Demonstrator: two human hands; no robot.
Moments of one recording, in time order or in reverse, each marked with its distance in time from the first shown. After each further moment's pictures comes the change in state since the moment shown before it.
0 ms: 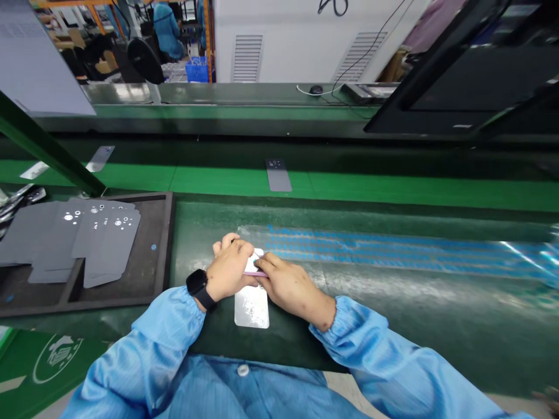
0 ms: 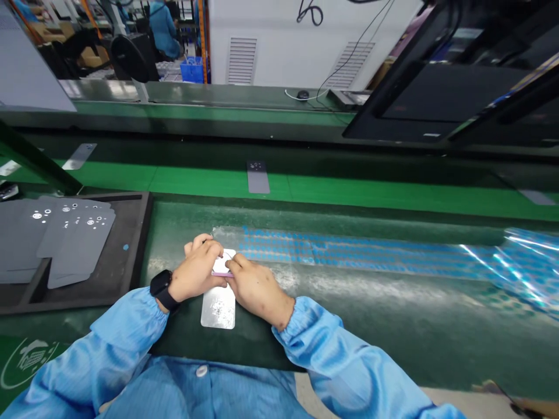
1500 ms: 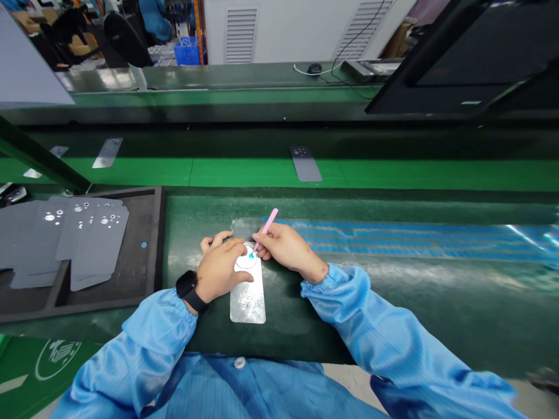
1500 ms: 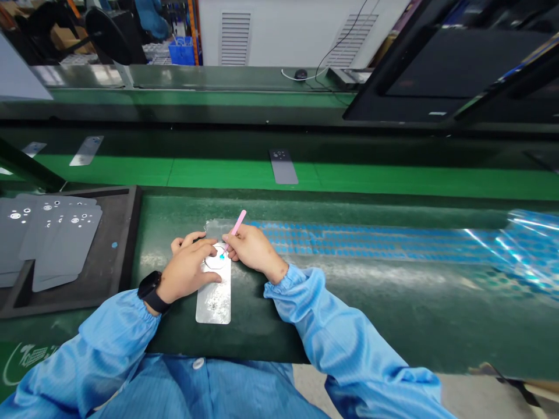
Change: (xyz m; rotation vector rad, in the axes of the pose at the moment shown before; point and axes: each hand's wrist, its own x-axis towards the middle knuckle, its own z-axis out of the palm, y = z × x) left_hand -0.009 -0.005 0.003 -0.004 0.033 -0.023; right_hand 0.049 0.021 -0.016 1.055 0.039 0.443
